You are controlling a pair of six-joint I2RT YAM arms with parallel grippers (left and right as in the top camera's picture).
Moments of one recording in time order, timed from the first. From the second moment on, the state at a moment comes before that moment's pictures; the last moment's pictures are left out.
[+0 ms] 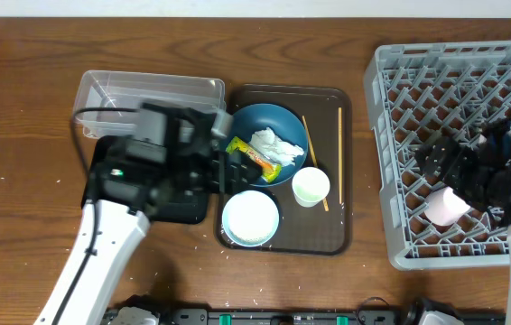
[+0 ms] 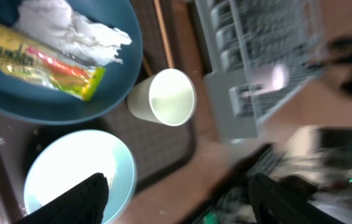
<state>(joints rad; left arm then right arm) -0.34 1.23 1.10 -0.85 0.62 -0.32 -0.30 1.13 1.10 -1.02 -0.44 0.31</state>
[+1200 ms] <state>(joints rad) -0.72 1.59 1.10 -0.64 0.22 -0.34 -0.16 1.03 1.11 -1.03 -0.56 0.30</state>
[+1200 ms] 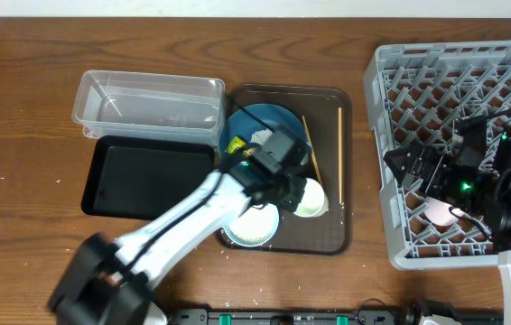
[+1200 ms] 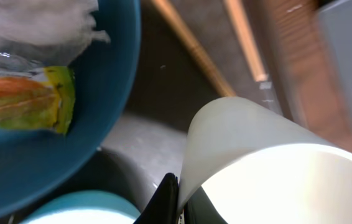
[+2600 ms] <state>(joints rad) -0.05 1.23 1.11 -0.69 1.49 -0.33 0.53 1.12 1.11 -0.31 -0.90 0.10</state>
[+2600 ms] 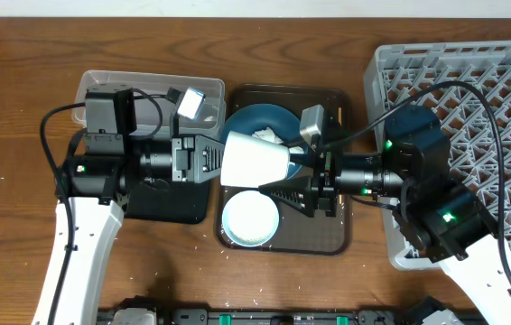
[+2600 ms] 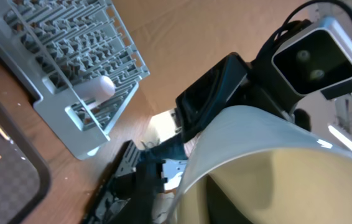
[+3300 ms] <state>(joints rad) -0.05 1.23 1.11 -0.69 1.40 -0.34 -0.24 0.94 1.11 -1.08 -0.01 0.39</state>
